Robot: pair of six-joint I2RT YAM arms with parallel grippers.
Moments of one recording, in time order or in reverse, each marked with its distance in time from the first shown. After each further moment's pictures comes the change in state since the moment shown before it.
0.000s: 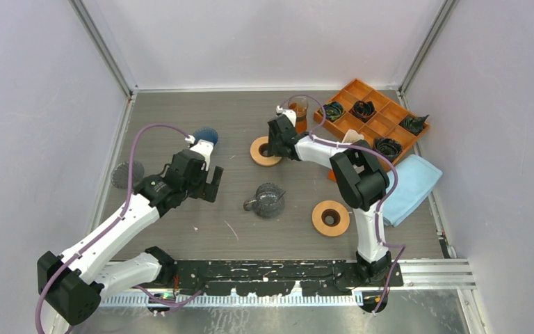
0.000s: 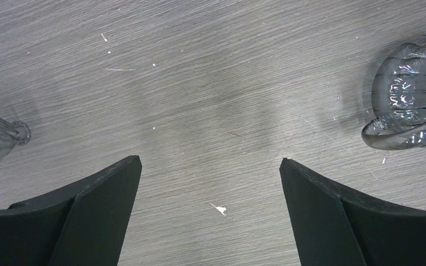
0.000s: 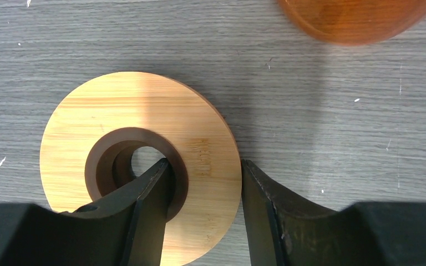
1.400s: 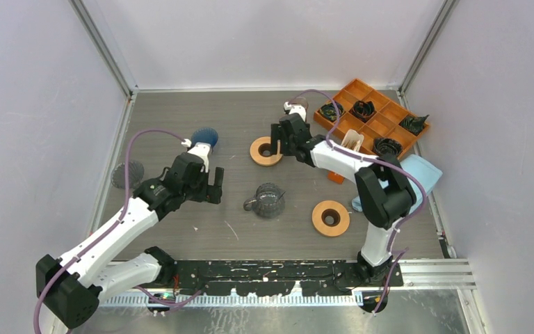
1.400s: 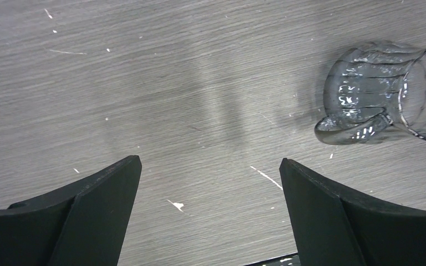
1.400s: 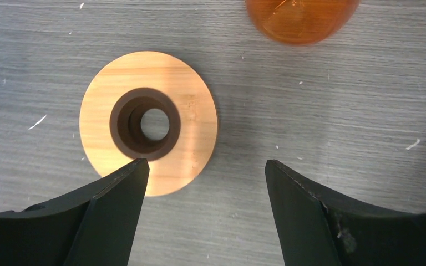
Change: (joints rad) left arm -0.006 -0.032 -0.043 0.028 0.099 -0.175; right arm -0.010 -0.290 -0.193 0.025 -0.014 -0.090
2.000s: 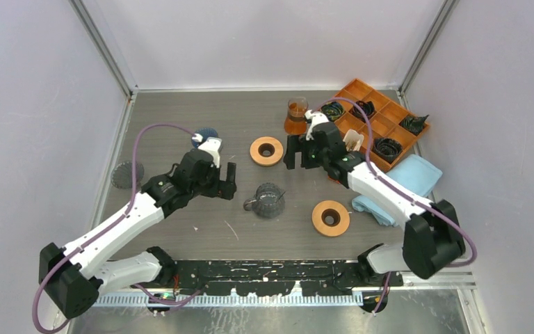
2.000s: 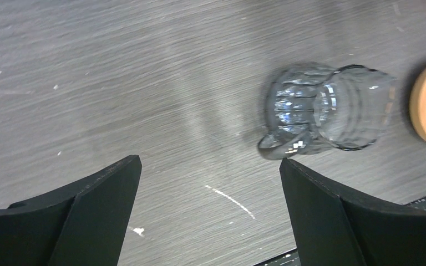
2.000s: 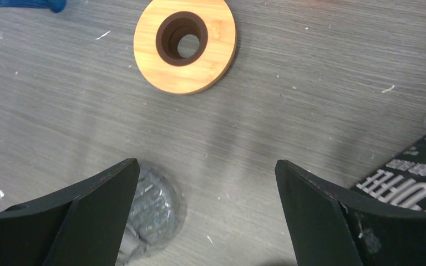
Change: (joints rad) left arm -0.106 0.083 0.071 0.105 0.032 -0.032; right arm -0.095 -0.466 -0.277 -0.095 -0.290 -0.105
